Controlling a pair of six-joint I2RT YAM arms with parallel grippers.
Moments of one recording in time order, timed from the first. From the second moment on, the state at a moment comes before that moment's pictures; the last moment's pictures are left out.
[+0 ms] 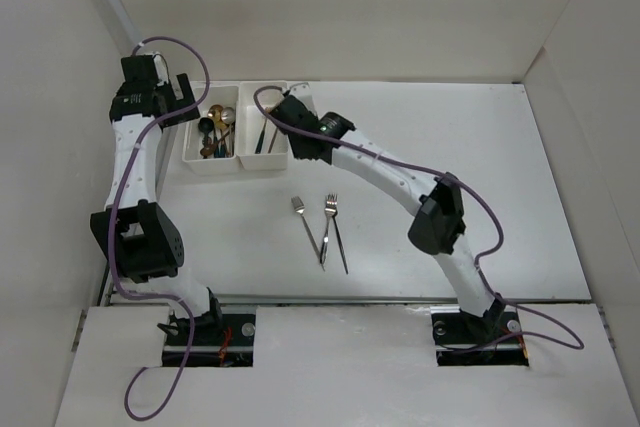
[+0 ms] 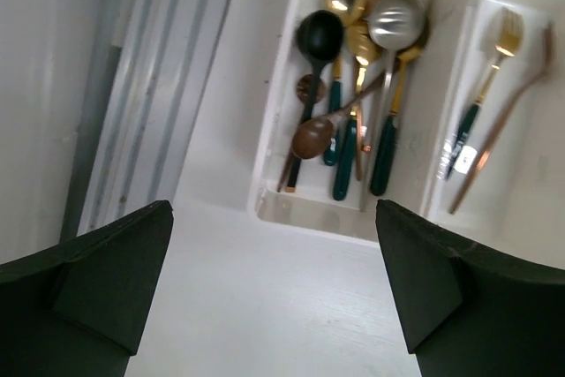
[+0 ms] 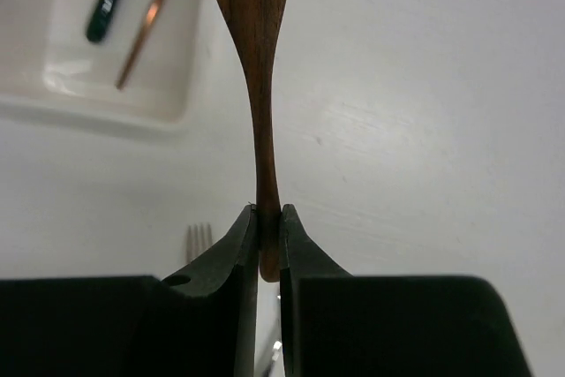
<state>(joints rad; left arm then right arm) 0.18 1.66 1.65 -0.72 -0.07 -0.10 0.90 2.21 2.24 -0.92 0.58 0.42</state>
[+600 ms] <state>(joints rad) 0.09 1.60 1.52 -0.78 0.35 -0.02 0.81 2.53 2.51 -0.30 0.20 0.52</state>
